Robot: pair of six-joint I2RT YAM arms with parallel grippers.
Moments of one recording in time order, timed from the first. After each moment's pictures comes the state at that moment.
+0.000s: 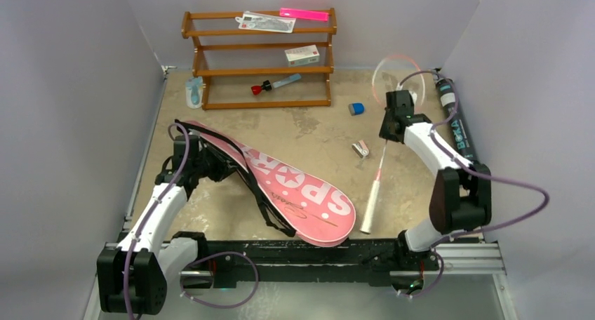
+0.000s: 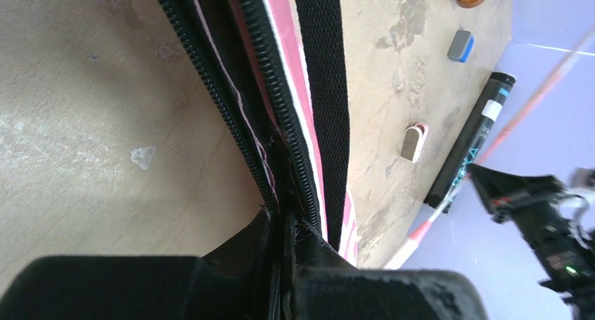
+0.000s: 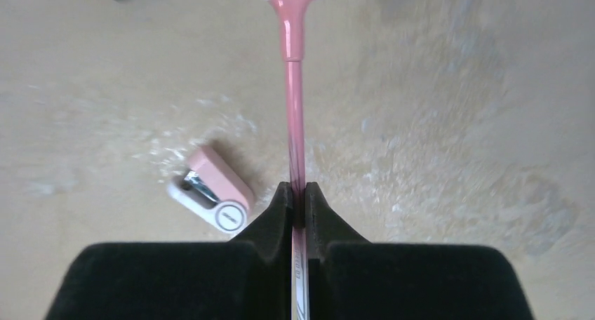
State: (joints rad) left arm -0.05 0.98 0.59 -0.37 0.35 -0.99; right arm 0.13 1.59 1.09 -0.50 0.29 0.40
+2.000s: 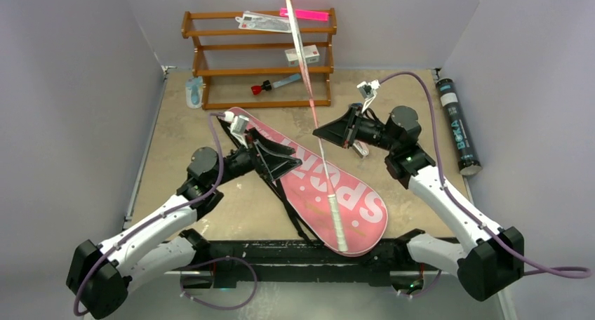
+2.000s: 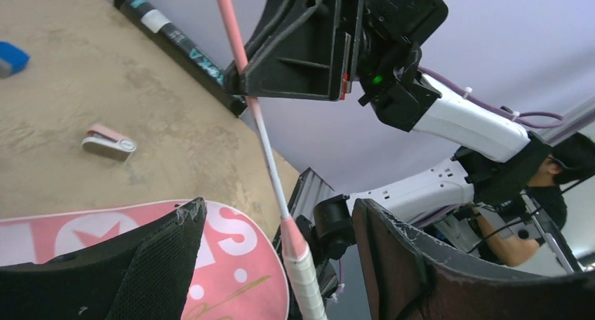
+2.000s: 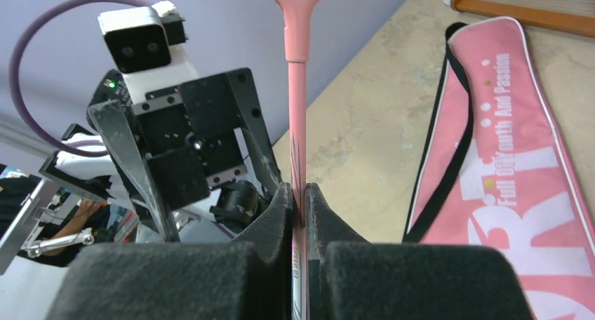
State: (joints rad) left arm -0.64 0.88 0.56 0.53 0.49 -0.82; right arm 0.43 1.10 0.86 0.24 -0.75 0.76
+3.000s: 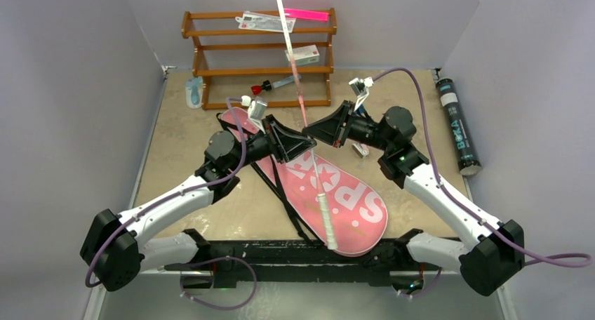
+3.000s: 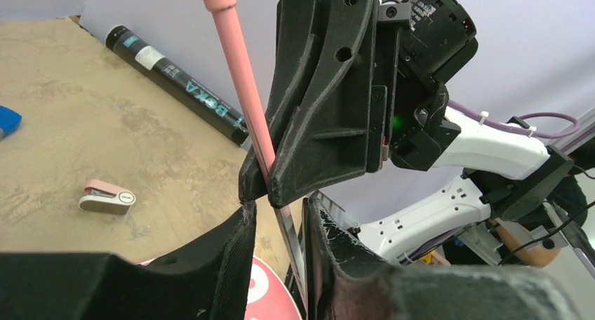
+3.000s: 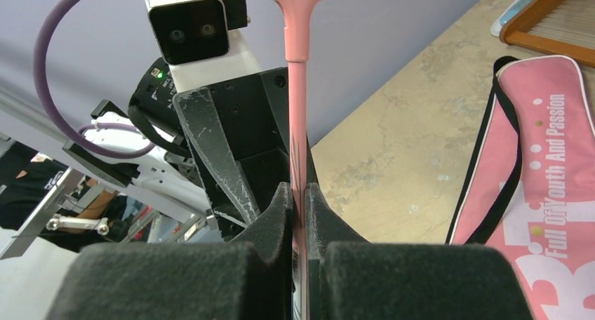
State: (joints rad) left arm -0.71 1.13 0.72 0.68 0.45 -0.74; right arm 0.54 1.13 0.90 0.35 -0.70 0.81
